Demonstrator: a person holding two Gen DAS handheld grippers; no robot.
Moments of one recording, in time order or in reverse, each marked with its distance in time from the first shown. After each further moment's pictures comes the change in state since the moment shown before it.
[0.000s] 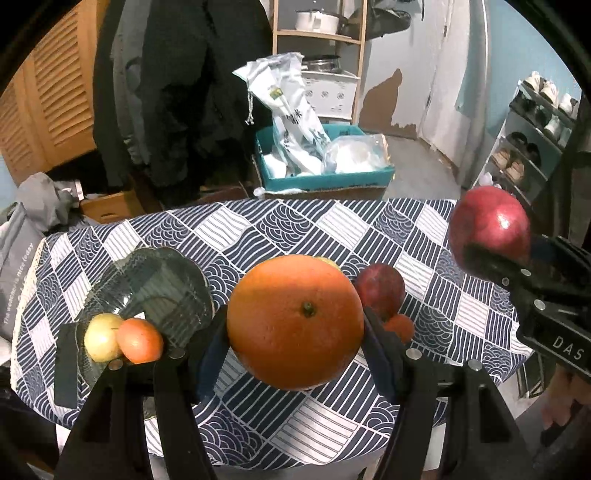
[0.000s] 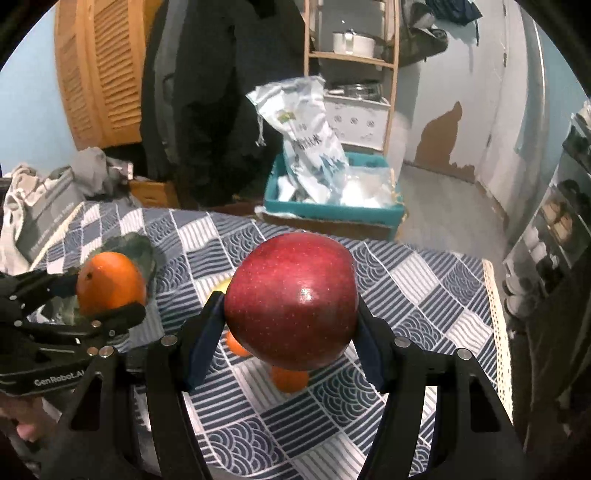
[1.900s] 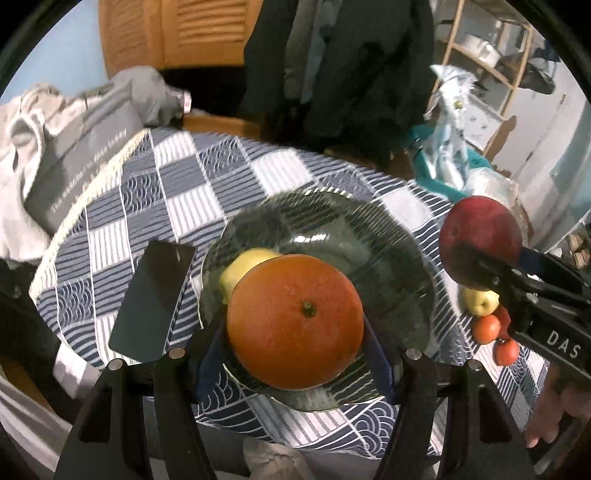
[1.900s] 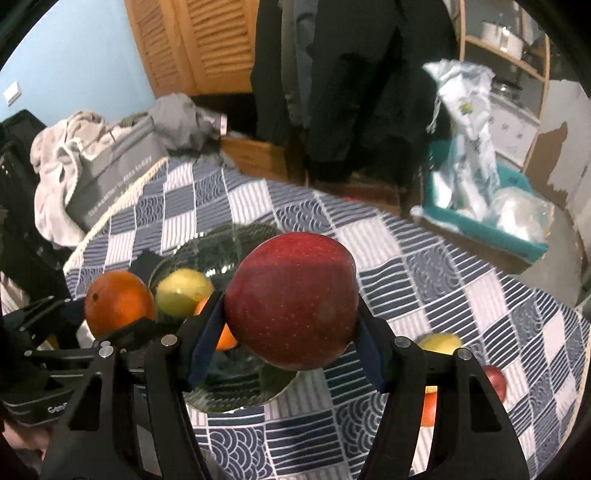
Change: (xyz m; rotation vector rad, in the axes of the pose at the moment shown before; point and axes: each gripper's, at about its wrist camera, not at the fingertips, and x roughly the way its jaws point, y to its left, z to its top) left arm 0.014 0.208 -0.055 -0.382 0.099 0.187; right arm 0.115 0.194 0.042 -0.173 0.169 0.284
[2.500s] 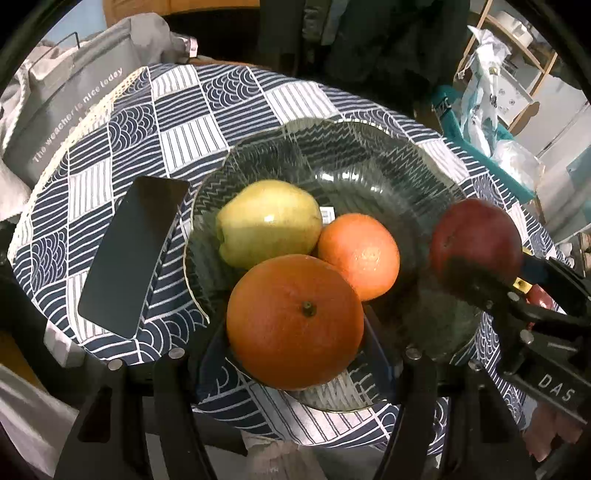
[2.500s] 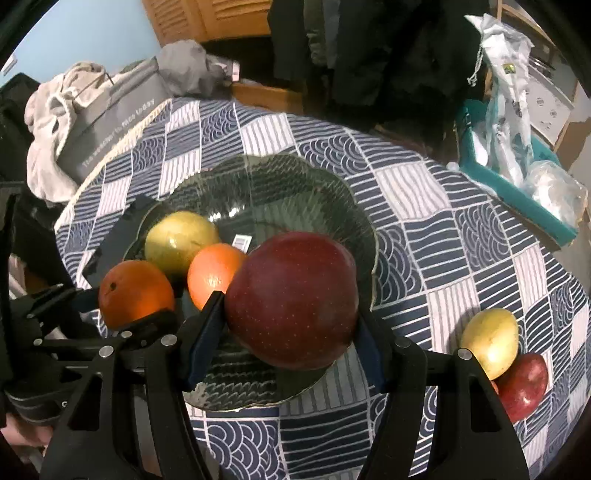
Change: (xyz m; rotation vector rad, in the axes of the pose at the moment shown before) left arm 0.054 0.012 -0.019 -0.043 0.174 0.014; right arm 0.059 0.015 -0.023 -0.039 0.170 0.037
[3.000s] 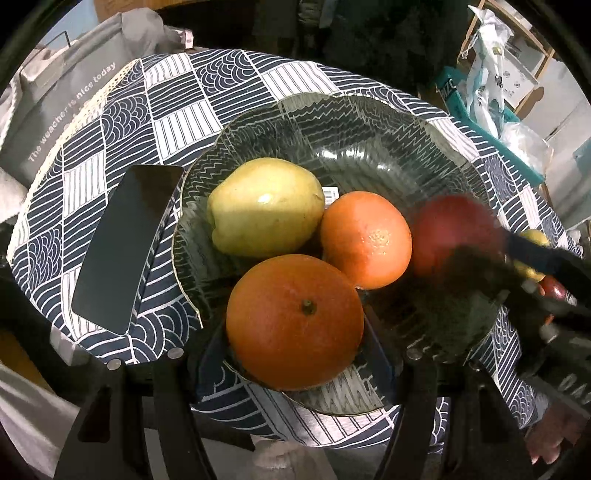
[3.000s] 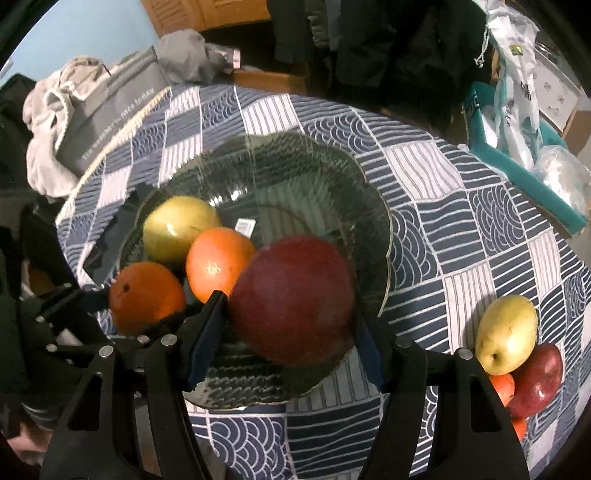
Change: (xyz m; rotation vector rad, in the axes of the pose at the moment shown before) left arm 0.016 -0.005 -0.005 0.031 0.042 0.039; right arm 0.009 -0.002 -0.003 0.025 0.024 0.029
